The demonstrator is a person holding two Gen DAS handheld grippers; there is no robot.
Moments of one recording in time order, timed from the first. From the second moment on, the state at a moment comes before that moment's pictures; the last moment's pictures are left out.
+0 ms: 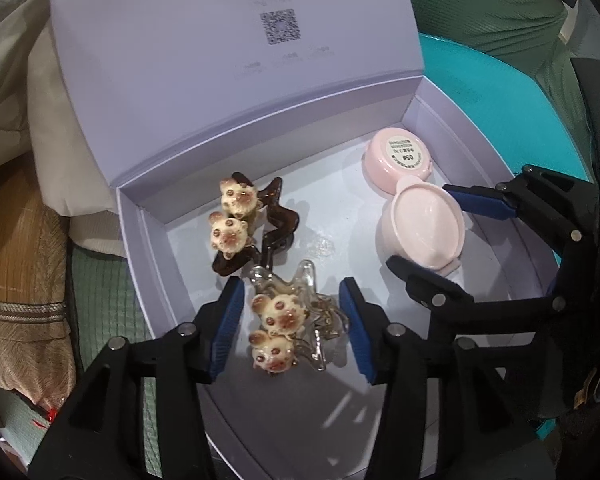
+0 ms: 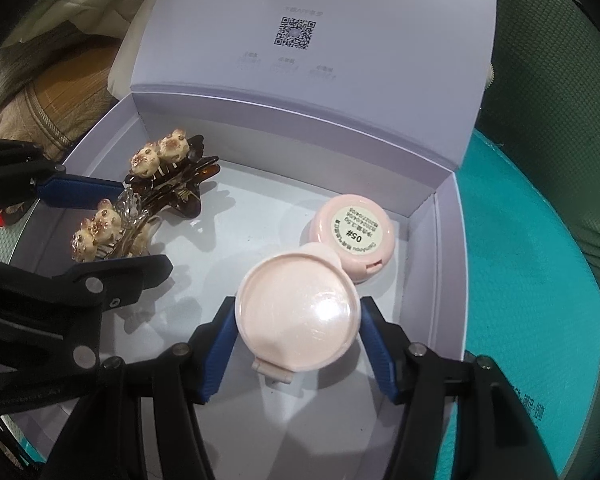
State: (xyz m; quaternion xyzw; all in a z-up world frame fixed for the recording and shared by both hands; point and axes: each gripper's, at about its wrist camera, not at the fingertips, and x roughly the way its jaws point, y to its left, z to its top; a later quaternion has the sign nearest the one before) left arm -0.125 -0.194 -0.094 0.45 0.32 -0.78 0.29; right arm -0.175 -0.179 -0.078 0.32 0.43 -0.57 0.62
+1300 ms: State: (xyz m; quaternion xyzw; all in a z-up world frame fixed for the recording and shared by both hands) left arm -0.069 -0.119 -0.001 0.37 0.25 -0.82 0.36; right arm -0.194 -0.087 0.007 0.29 0.35 -0.64 0.62
